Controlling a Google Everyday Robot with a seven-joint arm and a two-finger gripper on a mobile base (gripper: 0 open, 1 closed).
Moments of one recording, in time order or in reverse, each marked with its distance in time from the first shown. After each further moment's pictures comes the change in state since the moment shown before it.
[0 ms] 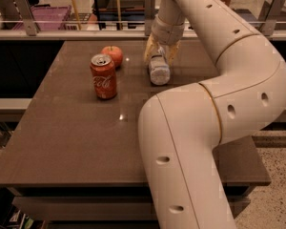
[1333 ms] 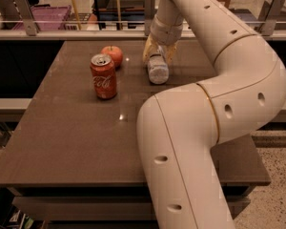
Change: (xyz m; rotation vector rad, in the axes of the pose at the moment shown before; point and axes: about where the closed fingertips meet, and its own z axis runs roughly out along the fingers) arm -0.005 0.002 0.003 -0.004 -0.012 0.000
